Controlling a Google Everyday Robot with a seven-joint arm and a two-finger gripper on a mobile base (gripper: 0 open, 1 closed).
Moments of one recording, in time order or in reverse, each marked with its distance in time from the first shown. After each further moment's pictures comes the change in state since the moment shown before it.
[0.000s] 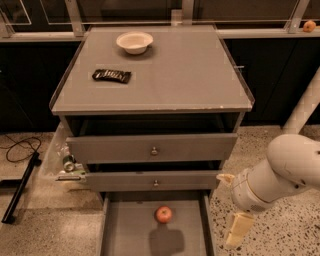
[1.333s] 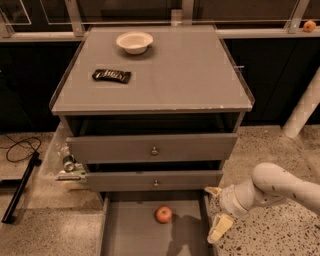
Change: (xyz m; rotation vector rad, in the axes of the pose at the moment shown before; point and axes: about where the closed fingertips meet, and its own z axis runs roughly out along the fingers) arm 0.062 -0.060 0.168 -0.095 -0.256 0.066
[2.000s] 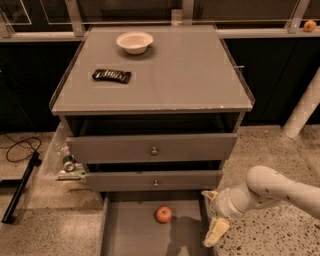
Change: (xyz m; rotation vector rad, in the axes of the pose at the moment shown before) arm 0.006 0.006 0.016 -0.017 0.023 -0.004
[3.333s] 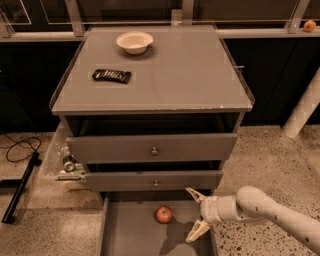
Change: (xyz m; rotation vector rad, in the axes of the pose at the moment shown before) arm -0.016 -0.038 0.078 0.179 -0.261 -0.241
